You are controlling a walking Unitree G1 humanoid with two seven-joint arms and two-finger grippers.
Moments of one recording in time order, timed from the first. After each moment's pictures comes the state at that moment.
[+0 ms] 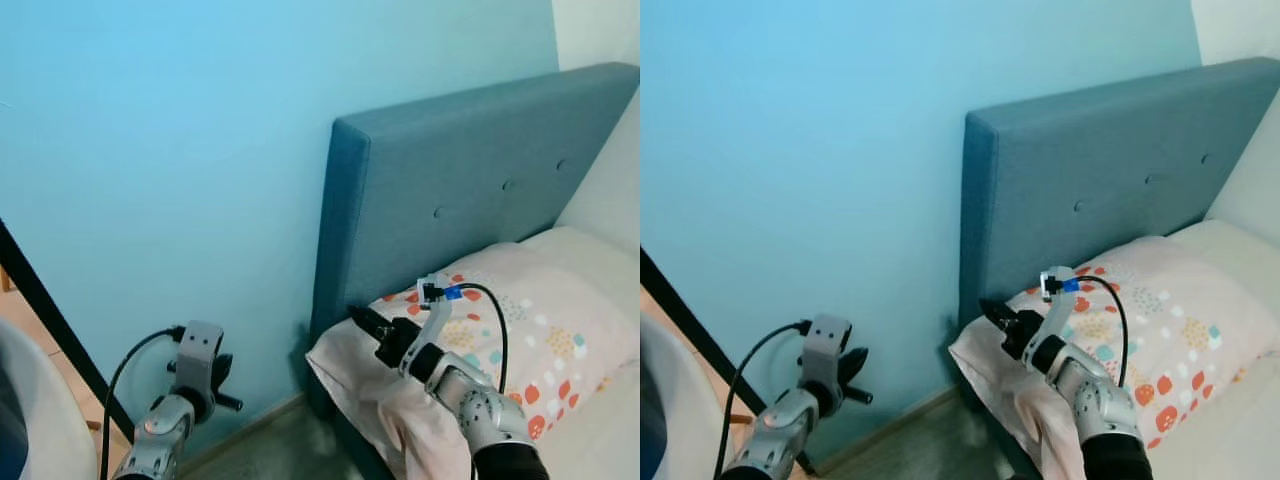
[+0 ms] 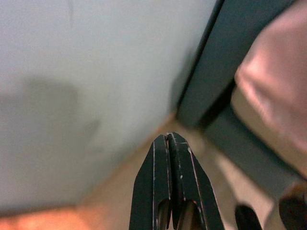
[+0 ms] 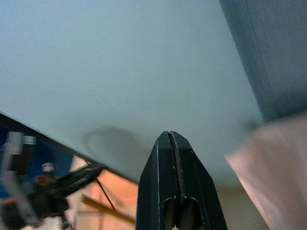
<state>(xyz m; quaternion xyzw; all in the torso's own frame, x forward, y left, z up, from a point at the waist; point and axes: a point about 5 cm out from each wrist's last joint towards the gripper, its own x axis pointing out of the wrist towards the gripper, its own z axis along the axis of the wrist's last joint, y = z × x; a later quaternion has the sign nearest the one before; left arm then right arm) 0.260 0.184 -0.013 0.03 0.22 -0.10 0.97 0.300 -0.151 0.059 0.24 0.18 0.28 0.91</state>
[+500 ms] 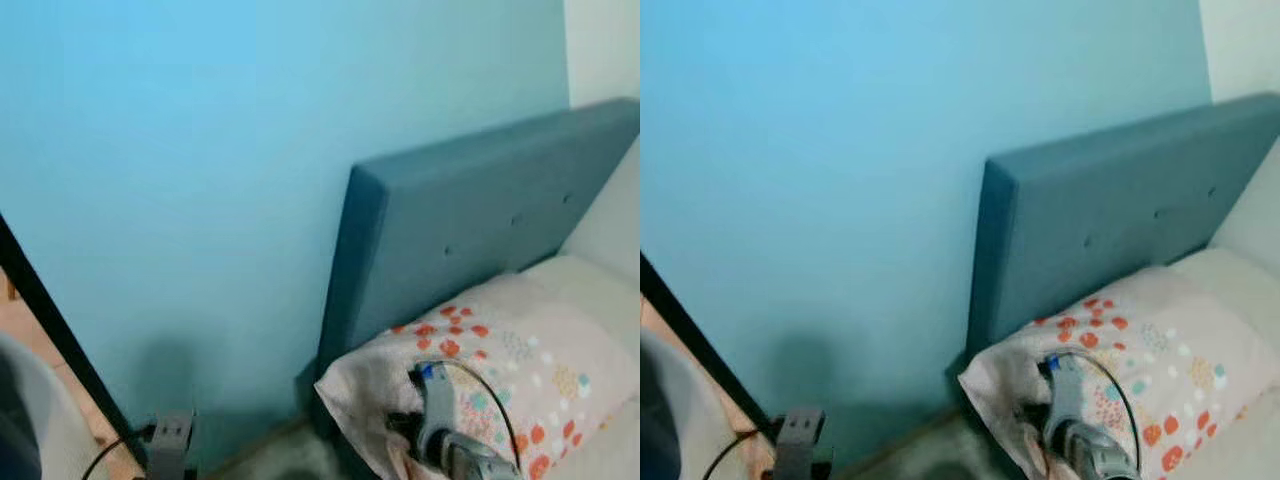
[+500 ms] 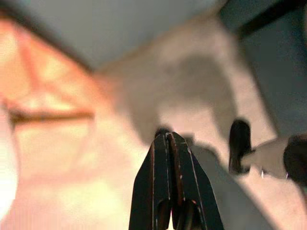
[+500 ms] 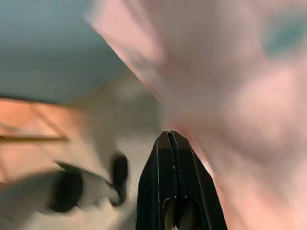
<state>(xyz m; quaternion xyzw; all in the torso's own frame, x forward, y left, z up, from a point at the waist) 0.161 0.209 -0.088 -0.02 0.46 0.03 0.89 0.214 -0.205 -0.059 0.08 0.44 0.07 0.89</state>
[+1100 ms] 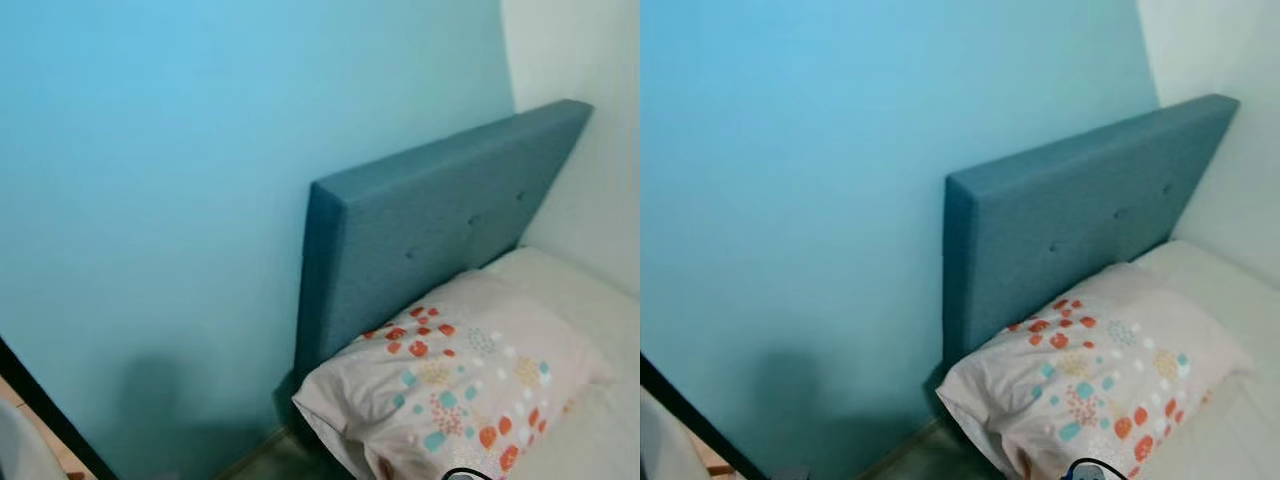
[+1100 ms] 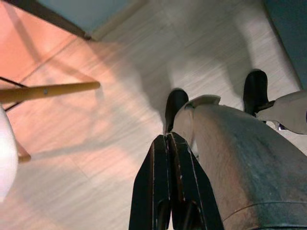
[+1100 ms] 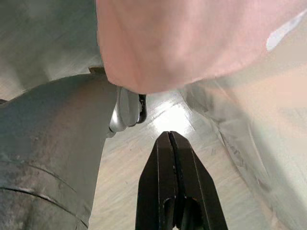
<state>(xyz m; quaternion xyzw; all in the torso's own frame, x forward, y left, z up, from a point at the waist) 0.131 0.210 -0.102 0.01 0.53 0.03 0.85 0.131 -0.219 -0.101 -0.01 0.57 -0.01 0.82</state>
